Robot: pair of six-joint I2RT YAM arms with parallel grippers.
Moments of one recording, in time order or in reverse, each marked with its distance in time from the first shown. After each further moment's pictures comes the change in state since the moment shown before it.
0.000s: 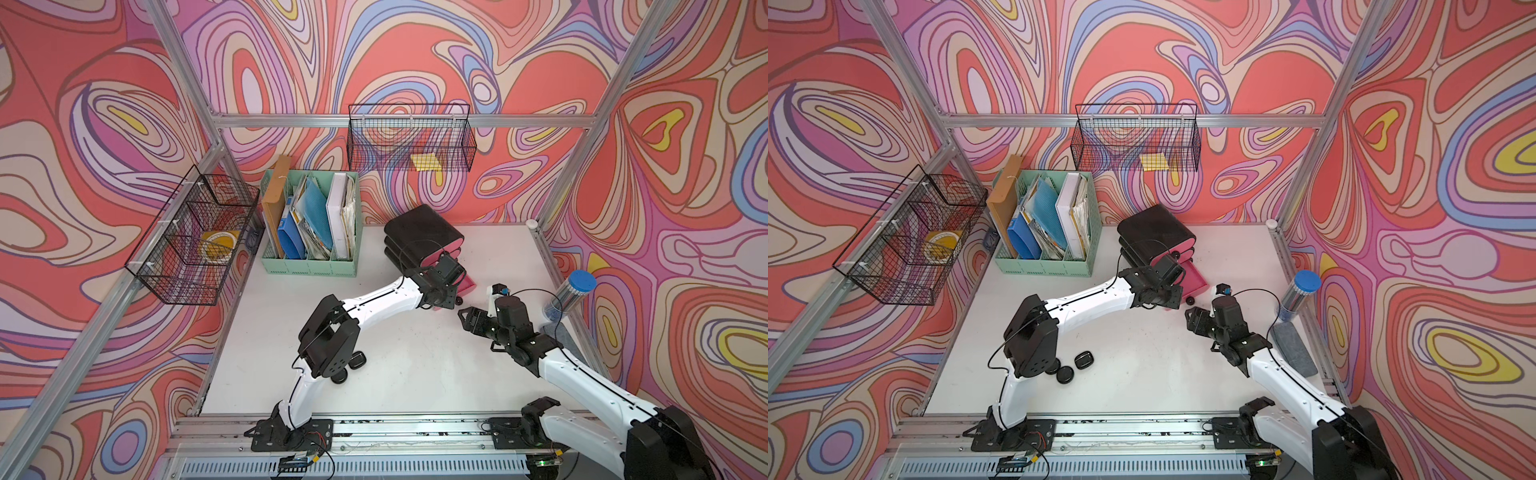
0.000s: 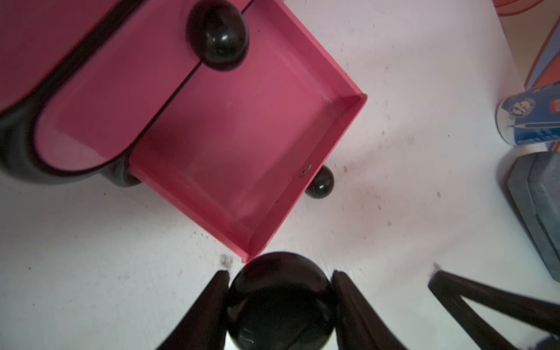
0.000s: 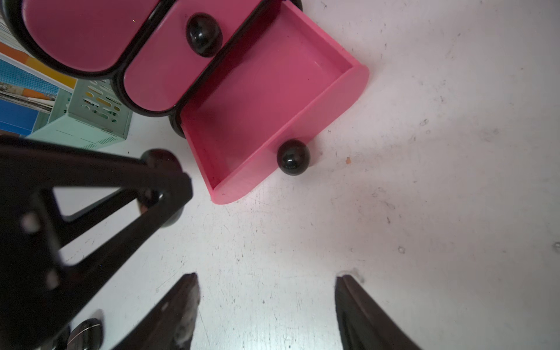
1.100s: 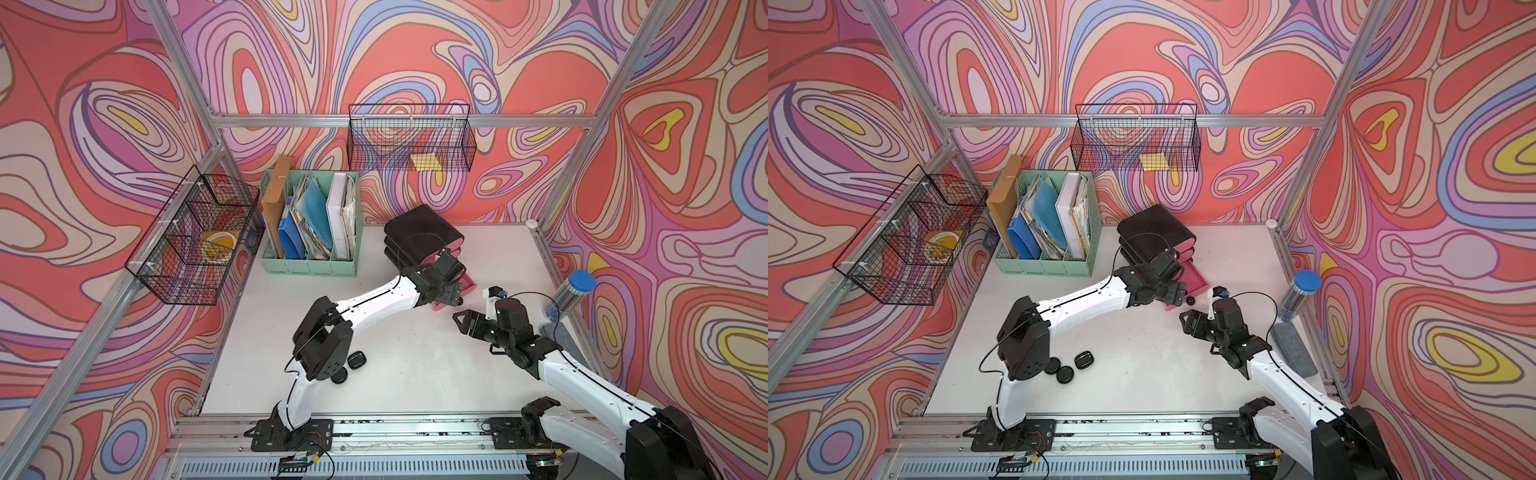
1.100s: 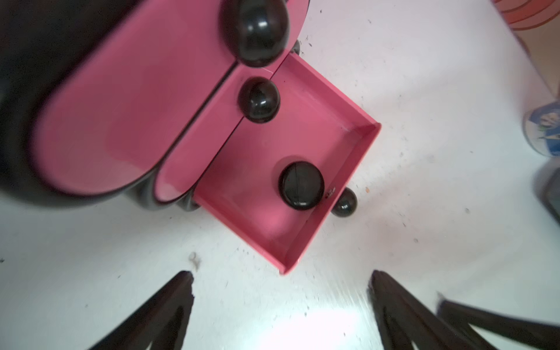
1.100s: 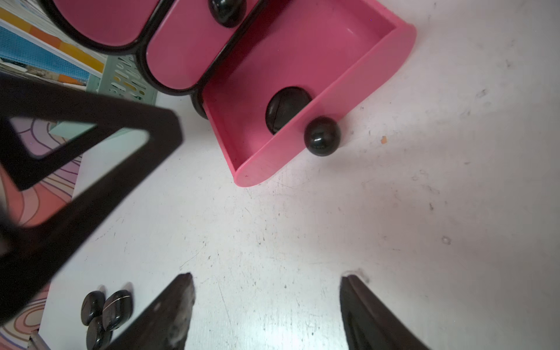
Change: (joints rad) left arm -0.005 -0.177 -0.131 0.019 -0.113 0.097; right arm 0.000 -0.005 -0.023 0.044 -0.126 0.016
